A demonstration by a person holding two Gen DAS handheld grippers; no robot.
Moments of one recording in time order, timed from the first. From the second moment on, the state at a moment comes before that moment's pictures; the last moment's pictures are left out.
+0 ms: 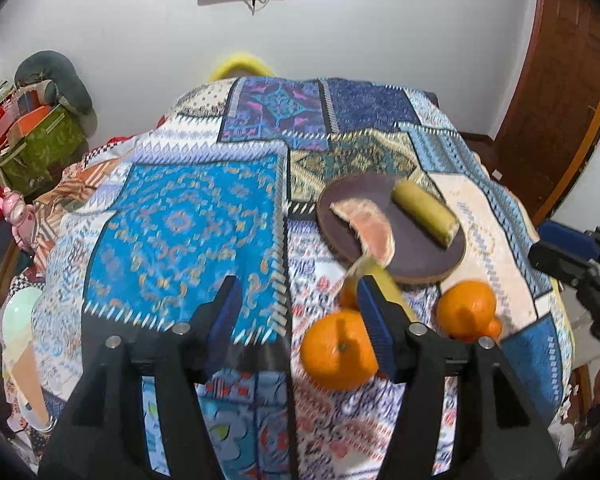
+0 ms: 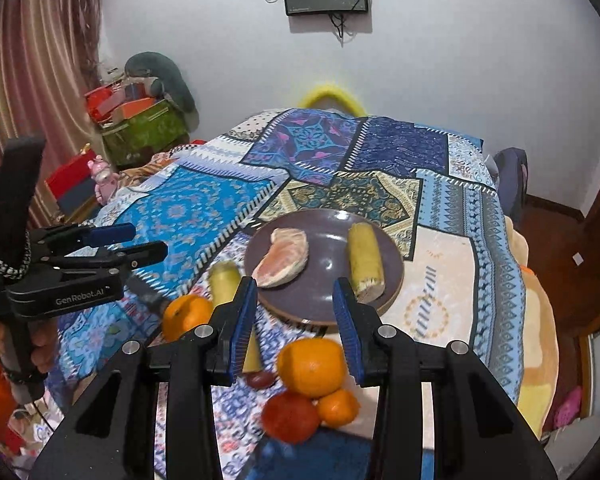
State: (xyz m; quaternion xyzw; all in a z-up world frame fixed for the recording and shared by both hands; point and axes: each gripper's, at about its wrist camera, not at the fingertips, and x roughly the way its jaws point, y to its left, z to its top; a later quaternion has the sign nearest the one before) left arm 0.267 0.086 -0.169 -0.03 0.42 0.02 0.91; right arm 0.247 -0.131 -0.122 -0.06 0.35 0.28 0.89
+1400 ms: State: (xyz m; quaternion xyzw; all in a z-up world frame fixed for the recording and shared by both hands) left arm 0.256 0.094 -0.240 -0.05 0.46 -0.04 0.88; right arm 0.251 -0.072 -0.197 -0.06 0.45 0.32 0.83
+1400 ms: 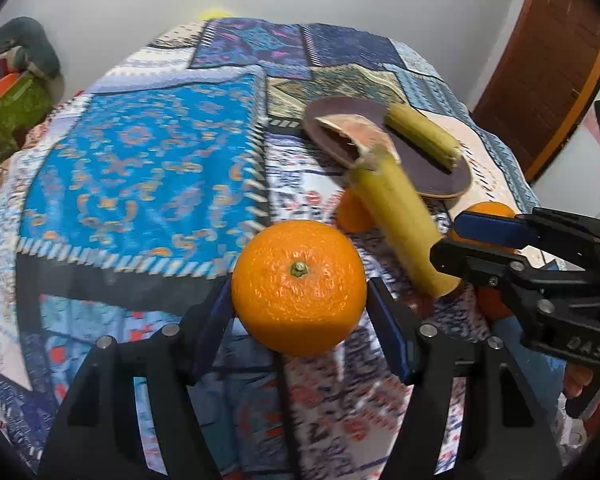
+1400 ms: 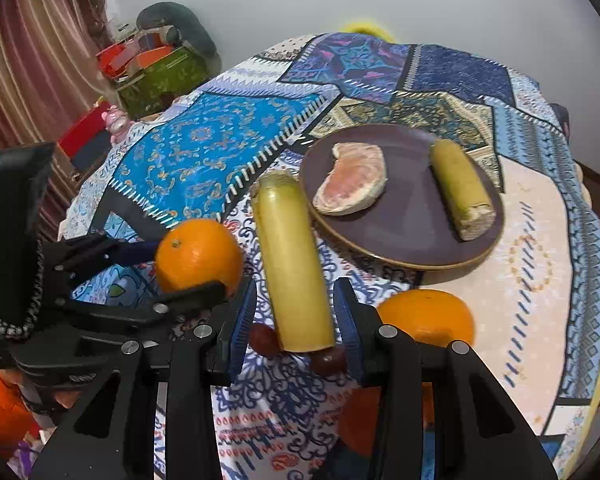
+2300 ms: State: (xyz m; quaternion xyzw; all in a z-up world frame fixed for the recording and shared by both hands) left arm 0.247 0.109 -0.236 -0.06 0.46 -0.01 0.89; right arm 0.257 -0.052 -0.202 -0.11 0.42 0.32 0.84
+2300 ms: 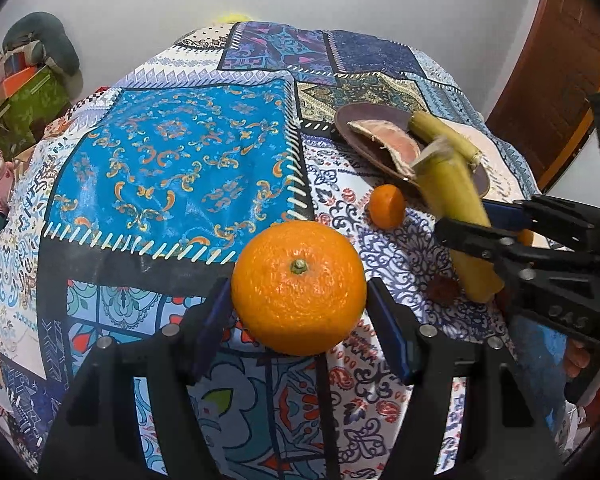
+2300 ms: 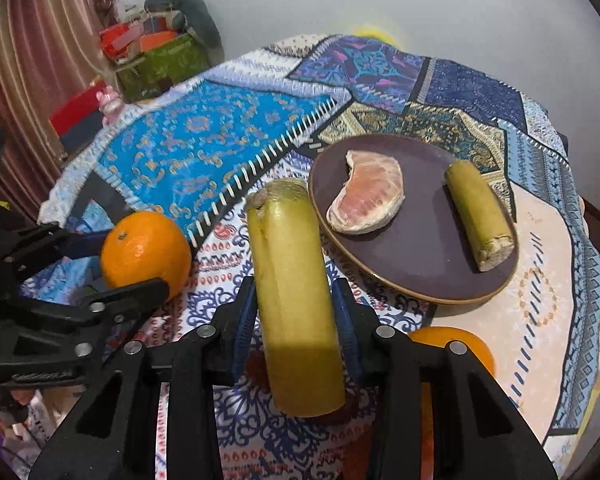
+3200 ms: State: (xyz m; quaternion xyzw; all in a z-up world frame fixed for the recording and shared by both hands) left arm 0.297 0.057 -0.170 -0.03 0.40 -0.03 0.91; right arm 0.279 -0.144 -0.121 -0.02 0.33 0.28 0.90
